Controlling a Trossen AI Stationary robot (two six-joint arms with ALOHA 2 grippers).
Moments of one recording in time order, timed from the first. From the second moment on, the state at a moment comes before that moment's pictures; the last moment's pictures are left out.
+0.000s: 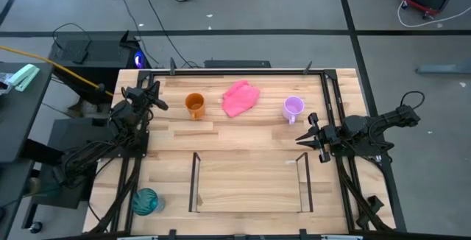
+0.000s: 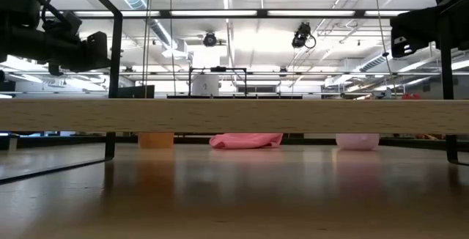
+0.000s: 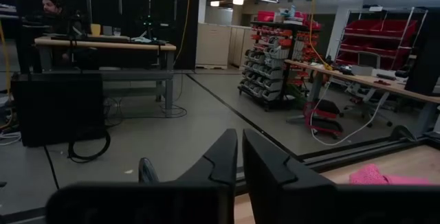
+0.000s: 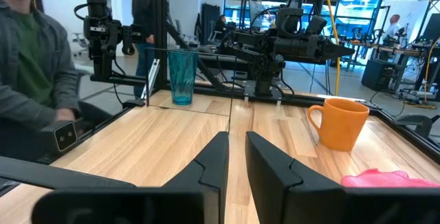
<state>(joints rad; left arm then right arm) 0.67 0.03 0.01 0.09 -0.48 -0.09 0.28 0.03 0.01 0.02 0.10 -0.08</state>
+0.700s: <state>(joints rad) 0.67 0.03 0.01 0.09 -0.48 -0.09 0.28 0.03 0.01 0.02 0.10 -0.08</state>
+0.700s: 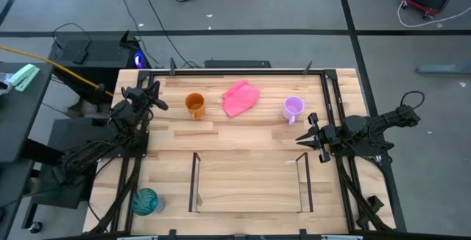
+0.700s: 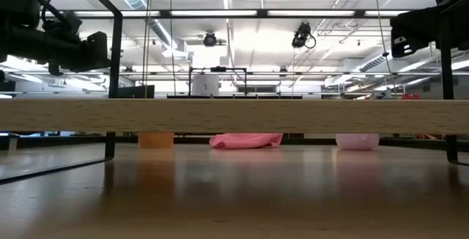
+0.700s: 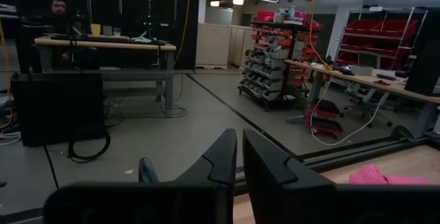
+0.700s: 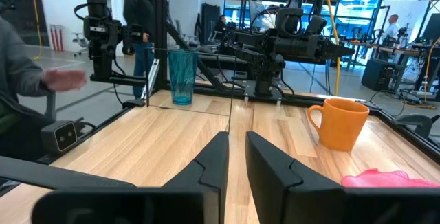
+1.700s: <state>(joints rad) 0.67 0.03 0.01 0.12 -0.24 -0.75 0.28 0.03 0.01 0.02 0.10 -0.30</state>
